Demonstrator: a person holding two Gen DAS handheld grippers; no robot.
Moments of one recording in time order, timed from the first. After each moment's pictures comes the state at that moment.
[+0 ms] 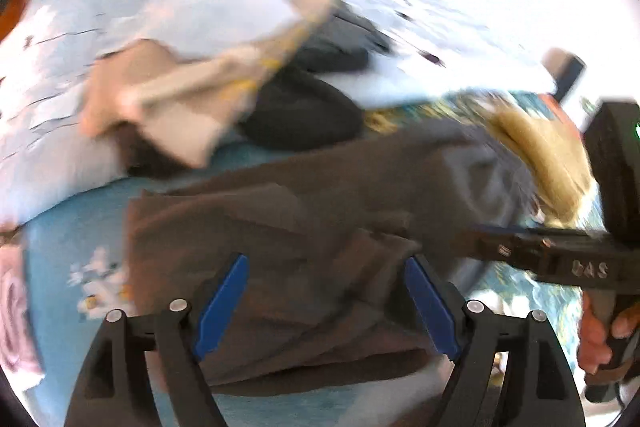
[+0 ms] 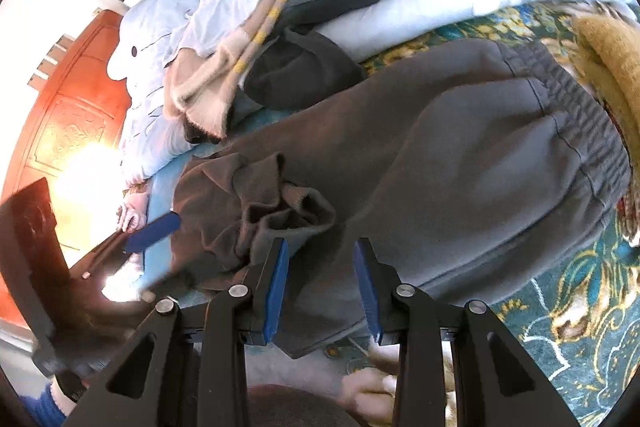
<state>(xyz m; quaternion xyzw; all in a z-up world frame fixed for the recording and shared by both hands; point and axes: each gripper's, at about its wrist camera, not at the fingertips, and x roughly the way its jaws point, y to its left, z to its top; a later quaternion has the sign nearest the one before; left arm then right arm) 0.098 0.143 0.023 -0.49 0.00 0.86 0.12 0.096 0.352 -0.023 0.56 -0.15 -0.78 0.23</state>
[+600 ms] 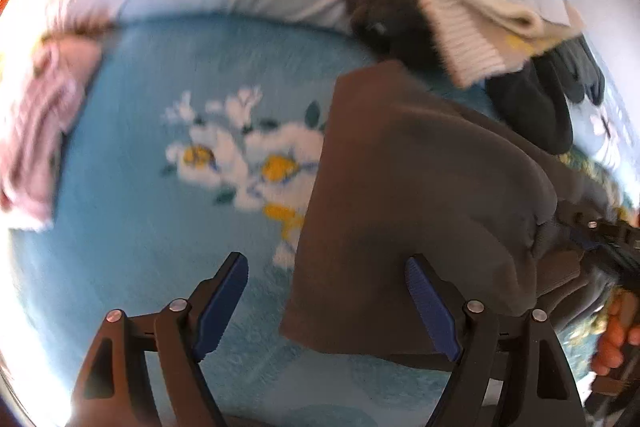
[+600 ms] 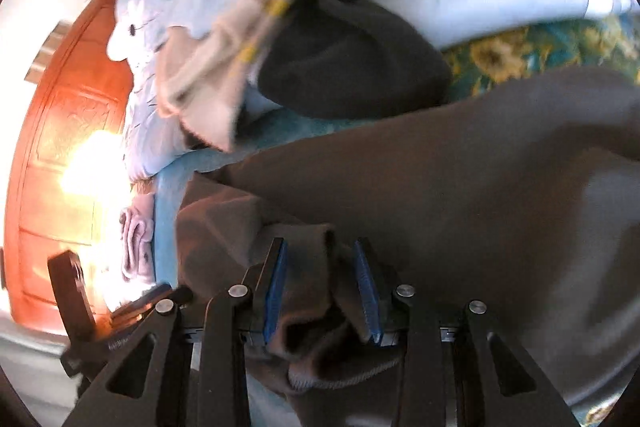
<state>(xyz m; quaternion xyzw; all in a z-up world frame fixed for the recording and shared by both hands) 0.092 0.010 -0.058 -0.61 -0.18 0.77 -0.07 0.011 0.289 -0.080 0.63 -0.18 -0.71 0.26</state>
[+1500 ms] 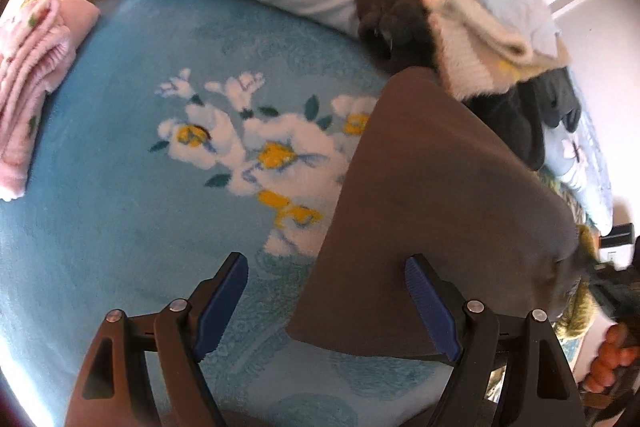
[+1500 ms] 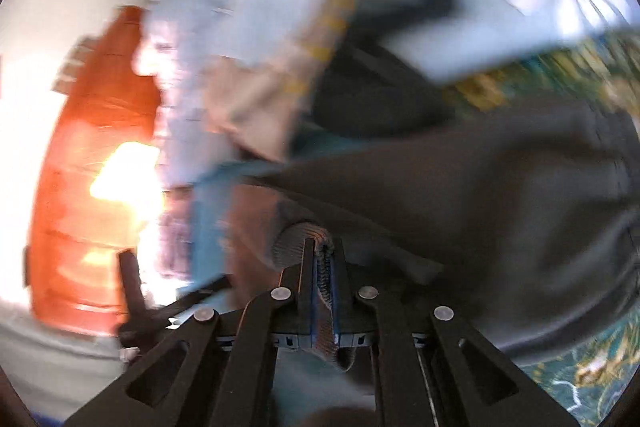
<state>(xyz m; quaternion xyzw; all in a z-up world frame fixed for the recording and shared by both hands) 0.101 -0.013 -0.068 -0.60 -0.24 0.76 -0.03 0.039 0.334 -0.044 0.62 -0.19 -0.72 0.24</state>
